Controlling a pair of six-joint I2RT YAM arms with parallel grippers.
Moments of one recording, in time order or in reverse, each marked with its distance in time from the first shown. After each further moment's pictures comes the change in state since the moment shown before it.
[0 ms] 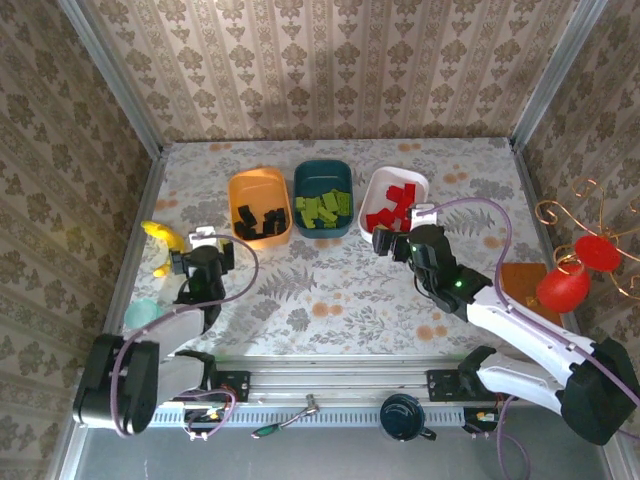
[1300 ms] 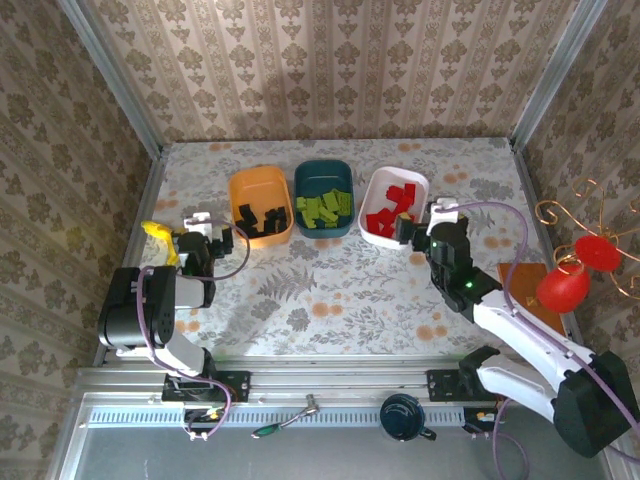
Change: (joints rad) left arm 0.191 0.410 0.115 0.373 0.339 0.042; right arm -0.215 -0.028 -0.086 0.214 0.052 -0.230
